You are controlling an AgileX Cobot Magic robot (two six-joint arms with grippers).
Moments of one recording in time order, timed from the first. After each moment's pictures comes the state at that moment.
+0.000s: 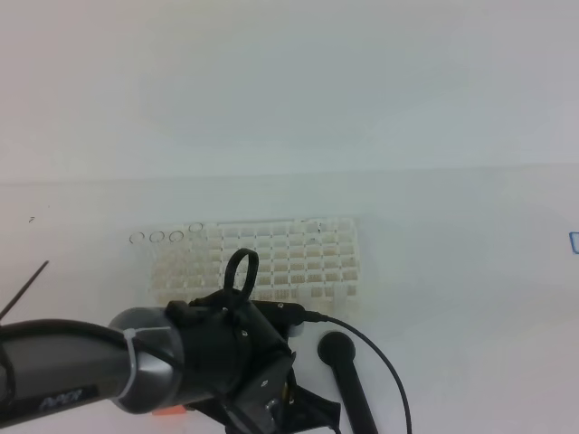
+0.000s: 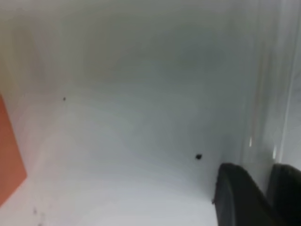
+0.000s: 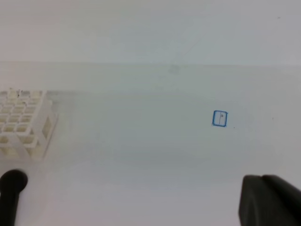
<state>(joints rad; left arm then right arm) -0.88 1.79 -0.94 0.26 0.55 -0.76 0.00 0.42 -0.68 0.11 0.76 -0.10</state>
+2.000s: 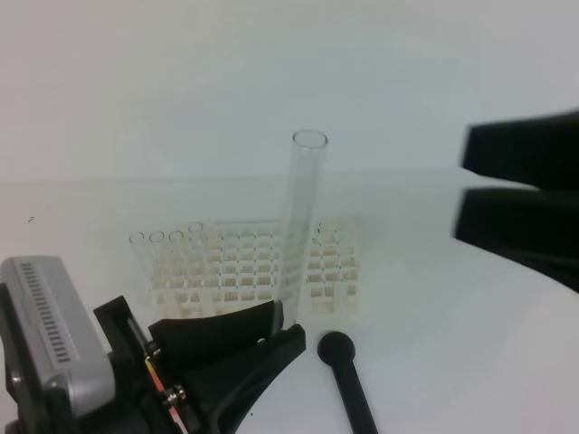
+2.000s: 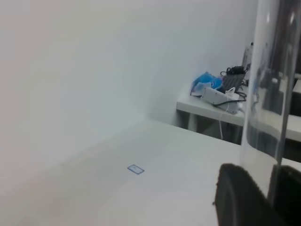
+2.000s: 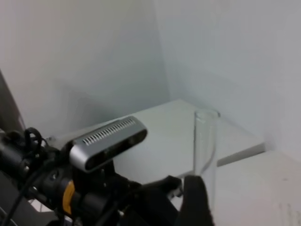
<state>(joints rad) -0.88 0.82 -0.38 0.56 -0.52 -0.55 0.35 0.97 -0.88 1.51 0.90 -1.37</state>
